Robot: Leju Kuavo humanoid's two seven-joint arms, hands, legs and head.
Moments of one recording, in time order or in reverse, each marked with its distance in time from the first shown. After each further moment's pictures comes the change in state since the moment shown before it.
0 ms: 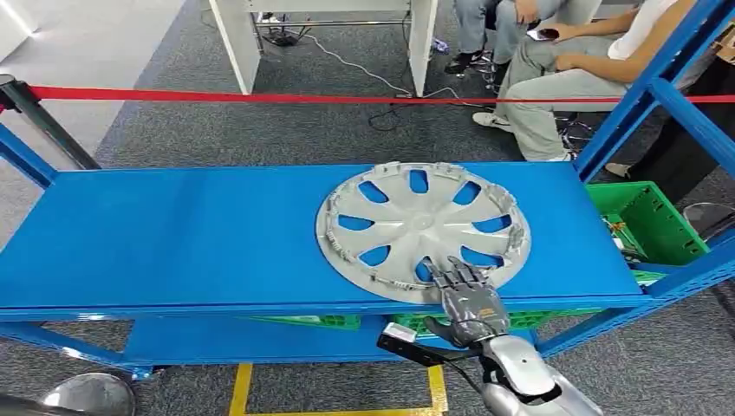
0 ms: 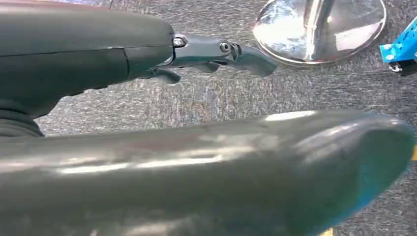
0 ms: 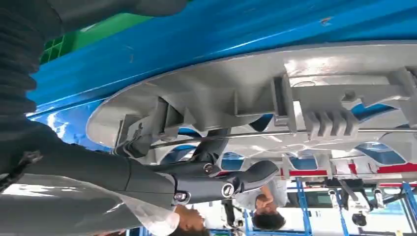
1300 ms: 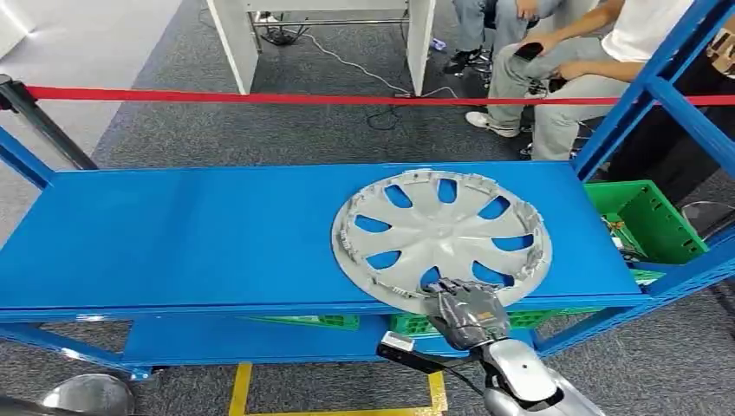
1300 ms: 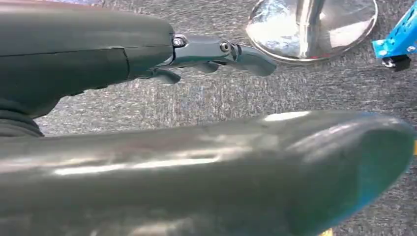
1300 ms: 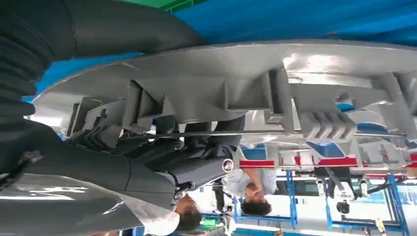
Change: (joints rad) left arm -0.010 0.027 0.000 0.056 -0.015 0.013 -0.015; right arm 0.023 0.009 -0.011 -0.031 0.087 -0.051 -0.018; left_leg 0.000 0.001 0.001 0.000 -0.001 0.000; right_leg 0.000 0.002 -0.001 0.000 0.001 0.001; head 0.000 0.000
